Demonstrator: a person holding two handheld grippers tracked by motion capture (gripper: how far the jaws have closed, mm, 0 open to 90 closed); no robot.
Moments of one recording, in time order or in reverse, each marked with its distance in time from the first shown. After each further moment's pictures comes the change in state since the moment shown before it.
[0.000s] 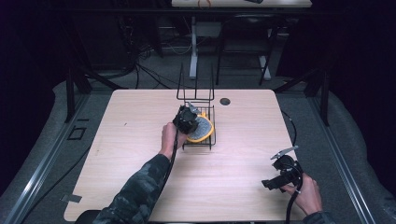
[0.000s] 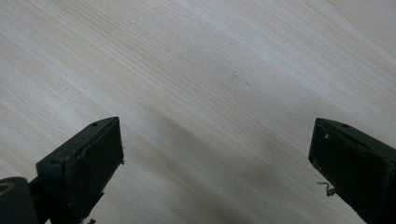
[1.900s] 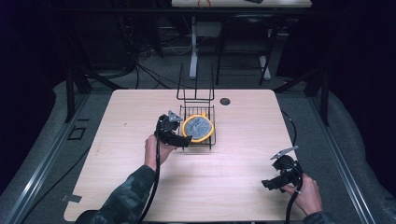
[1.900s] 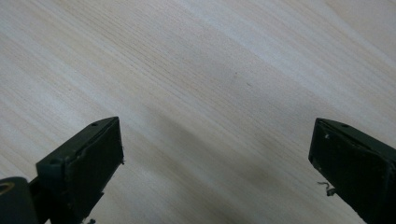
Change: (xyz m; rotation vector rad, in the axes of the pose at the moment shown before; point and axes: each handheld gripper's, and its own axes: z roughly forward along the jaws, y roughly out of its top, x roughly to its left) left arm 0.003 -0.045 -0.071 -0.055 -0.014 -0.116; right arm 0.002 0.000 -0.001 -0.007 -0.001 -0.003
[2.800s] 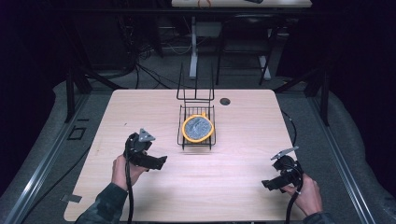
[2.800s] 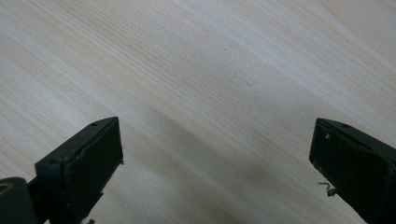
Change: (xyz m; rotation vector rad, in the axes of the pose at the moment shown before) left arm 0.015 -0.070 -0.076 0.102 0.034 -0.018; right arm 0.002 -0.001 -0.002 -0.006 -0.008 0.005
